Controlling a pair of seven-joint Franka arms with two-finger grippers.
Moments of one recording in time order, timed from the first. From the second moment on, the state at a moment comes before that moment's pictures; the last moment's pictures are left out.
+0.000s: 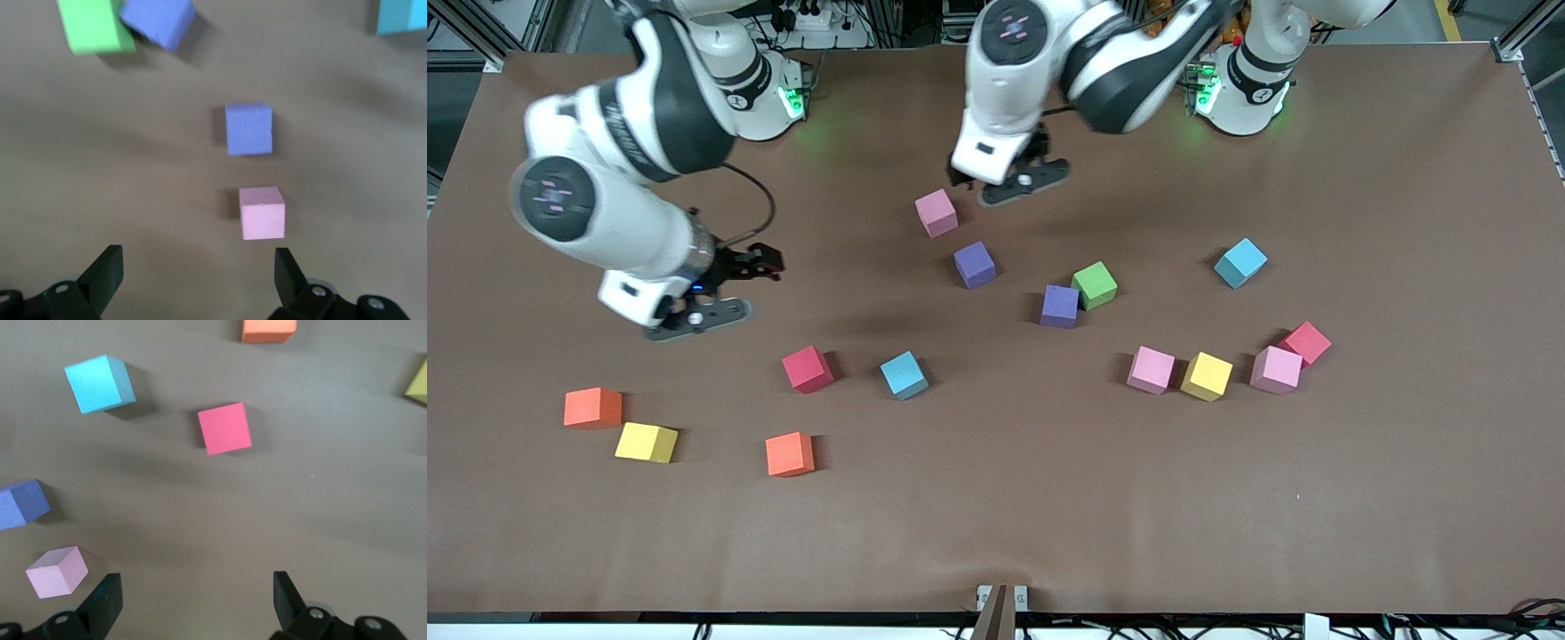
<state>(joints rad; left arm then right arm) -0.75 0.35 -0.26 -1.64 -0.13 1.95 -1.38 0.20 0.17 0.08 -1.79 0.04 1.77 0.01</state>
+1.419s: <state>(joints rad) -0.93 0.68 -0.24 -1.62 0.03 2.33 -1.61 0.20 0.29 0.07 -1.99 0.04 2.22 -0.02</state>
